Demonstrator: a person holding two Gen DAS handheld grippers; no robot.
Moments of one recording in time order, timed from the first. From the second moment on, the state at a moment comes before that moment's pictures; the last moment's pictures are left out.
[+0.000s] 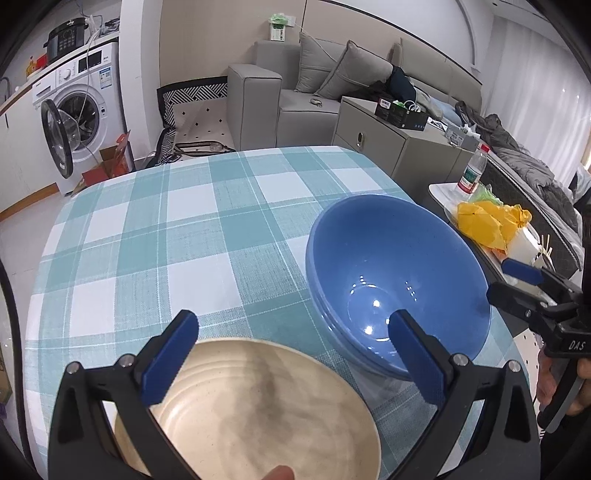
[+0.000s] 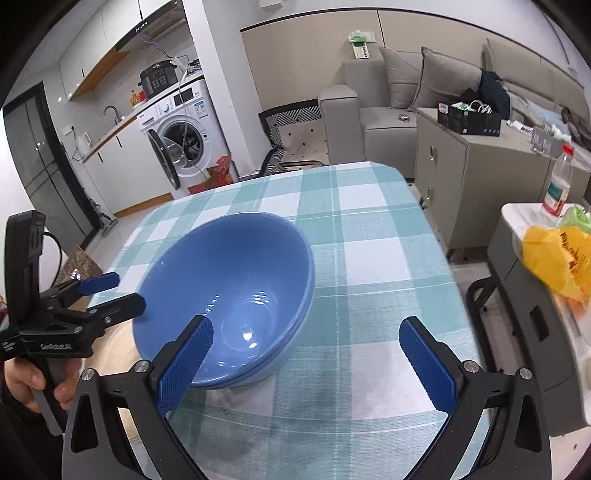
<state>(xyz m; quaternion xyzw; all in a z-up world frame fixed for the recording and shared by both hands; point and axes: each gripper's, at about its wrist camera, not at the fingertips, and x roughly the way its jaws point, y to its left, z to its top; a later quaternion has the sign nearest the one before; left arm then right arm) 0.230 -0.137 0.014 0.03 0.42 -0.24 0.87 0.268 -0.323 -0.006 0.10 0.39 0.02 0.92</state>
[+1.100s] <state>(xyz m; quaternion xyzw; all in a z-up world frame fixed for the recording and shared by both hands) 0.252 -0.145 0.002 0.00 0.42 -0.23 0.88 0.292 -0.316 -0.033 0.15 0.41 0.05 0.90</state>
